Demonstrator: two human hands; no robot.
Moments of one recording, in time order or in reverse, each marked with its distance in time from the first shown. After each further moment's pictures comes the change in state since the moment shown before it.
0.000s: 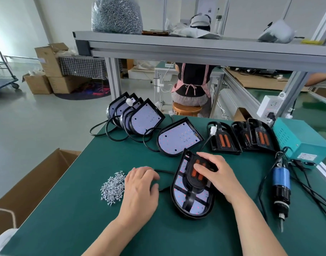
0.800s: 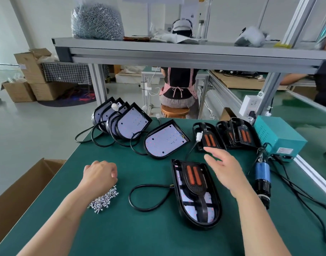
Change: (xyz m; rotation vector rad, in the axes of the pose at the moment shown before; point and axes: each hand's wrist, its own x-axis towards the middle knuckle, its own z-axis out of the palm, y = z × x) left_hand 0.069 -0.059 -0.049 0.464 -0.393 -0.233; right_hand -0.015 -0.026 -0.045 -0.199 0.145 0.013
